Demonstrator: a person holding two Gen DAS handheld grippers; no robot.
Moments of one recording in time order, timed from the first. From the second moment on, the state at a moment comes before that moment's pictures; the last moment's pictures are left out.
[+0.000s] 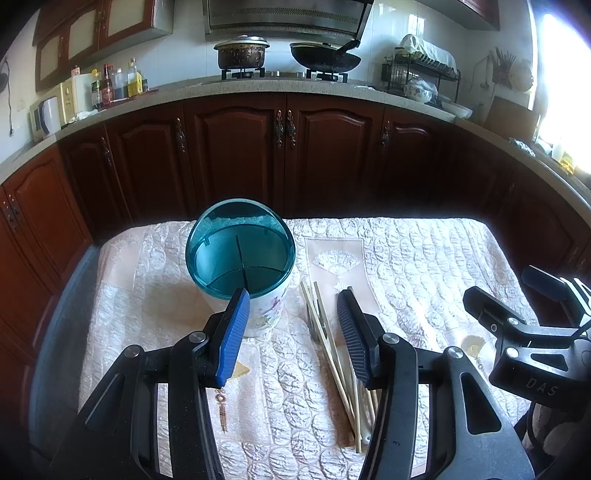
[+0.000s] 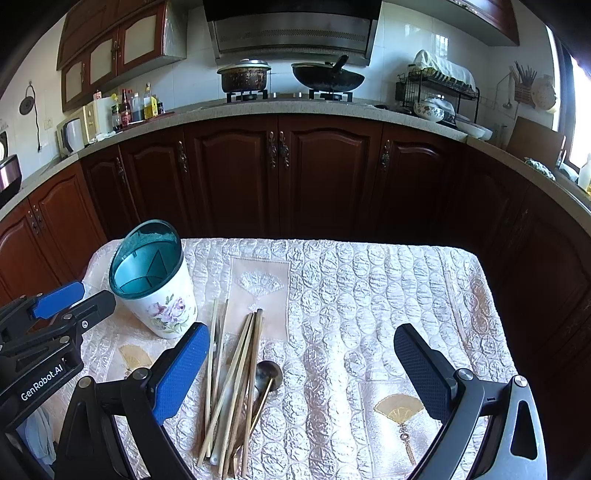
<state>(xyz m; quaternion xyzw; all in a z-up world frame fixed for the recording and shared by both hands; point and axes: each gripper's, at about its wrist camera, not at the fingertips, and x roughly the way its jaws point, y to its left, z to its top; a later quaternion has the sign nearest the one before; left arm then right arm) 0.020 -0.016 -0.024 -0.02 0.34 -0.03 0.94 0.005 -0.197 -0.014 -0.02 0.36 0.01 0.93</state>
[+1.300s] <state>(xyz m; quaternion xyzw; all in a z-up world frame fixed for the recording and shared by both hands) 0.116 -0.026 -0.167 -0.14 0.52 -0.07 0.84 0.162 -0.183 -0.186 0.12 0.54 0.19 0.81</state>
